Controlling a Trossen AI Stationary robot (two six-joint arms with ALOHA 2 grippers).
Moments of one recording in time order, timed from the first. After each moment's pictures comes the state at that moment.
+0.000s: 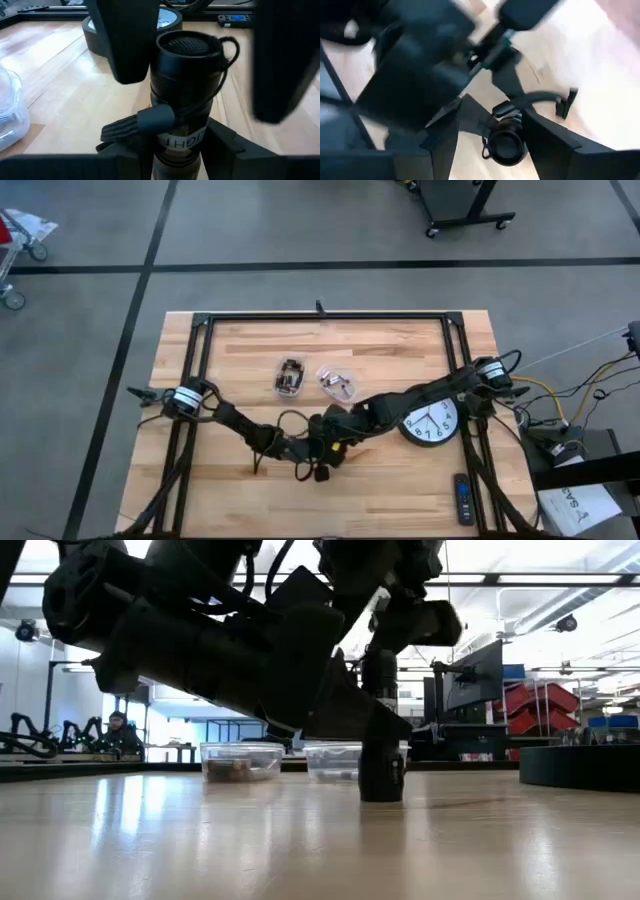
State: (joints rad) left arm -0.38 2.10 0.91 0.79 -0.48 -0.19; right arm 0.28 1.86 1.51 -0.71 0.01 1.05
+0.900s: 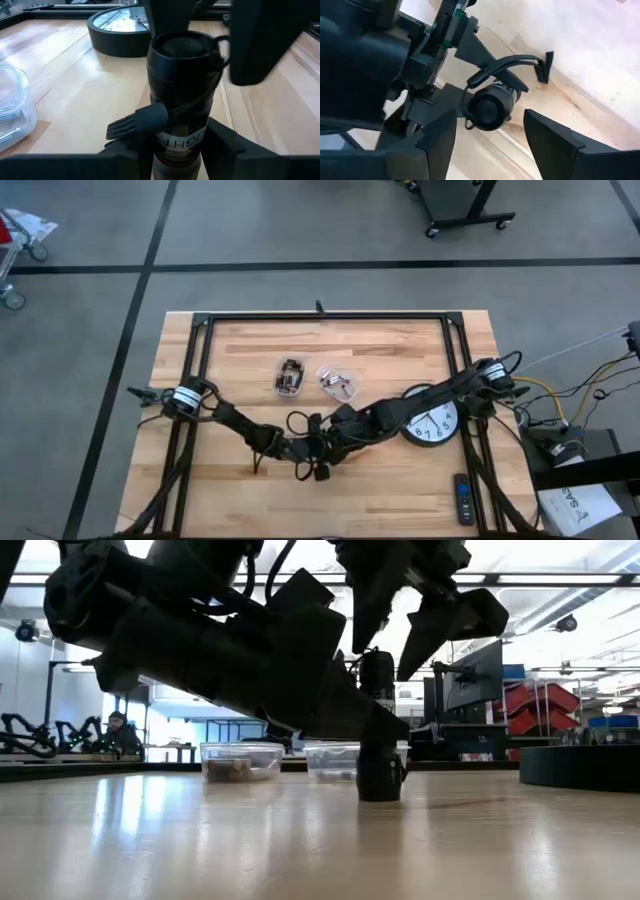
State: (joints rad) left arm -0.38 2.09 0.91 0.78 -0.49 -0.20; right arm 0.30 1.86 1.51 -0.80 0.08 1.28
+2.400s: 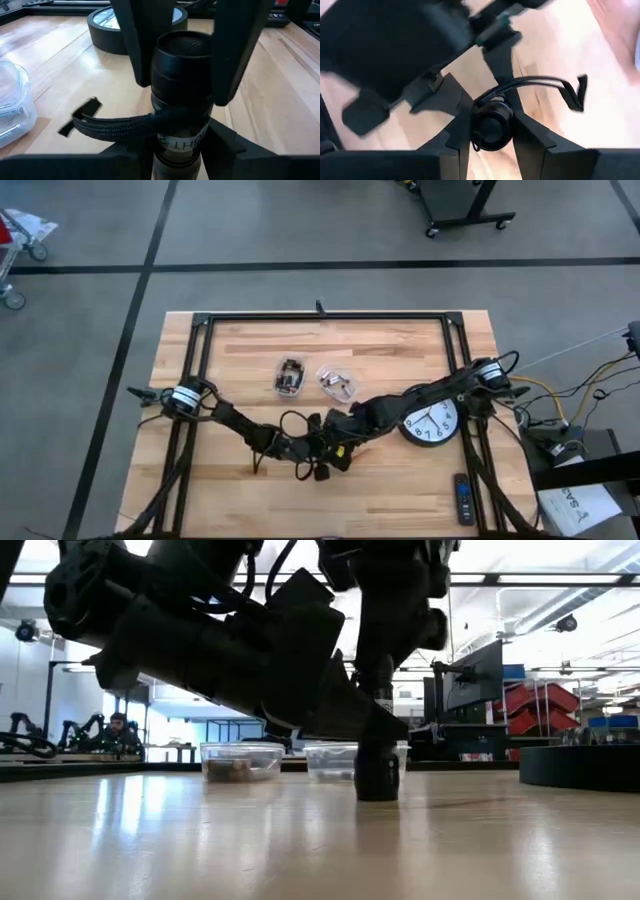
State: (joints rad) left arm -0.38 2.09 0.91 0.76 -0.49 -0.22; right arm 0.27 1.88 1.51 -0.77 0.03 0.60
